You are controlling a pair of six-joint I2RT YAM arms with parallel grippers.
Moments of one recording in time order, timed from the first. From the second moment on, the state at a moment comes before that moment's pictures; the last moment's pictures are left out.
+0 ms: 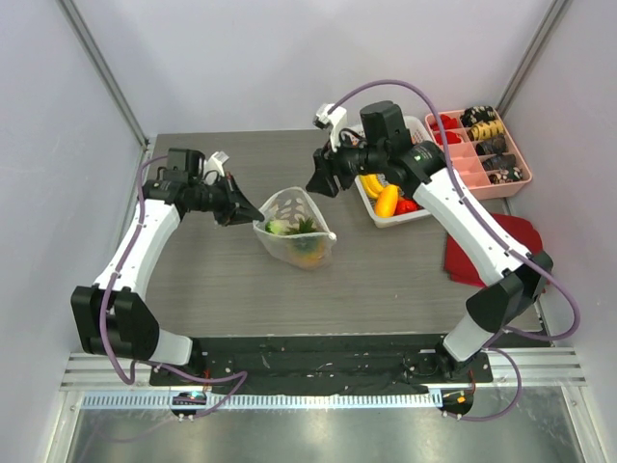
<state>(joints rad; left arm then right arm) -0.13 1.42 1.28 -0.78 0.76 -0.61 0.57 1.63 1.79 -0.71 -0.53 -0.15</state>
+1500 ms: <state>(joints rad) -0.13 1.44 1.29 -0.74 0.77 -0.66 0.15 1.99 1.74 -0.81 -0.14 0.16</state>
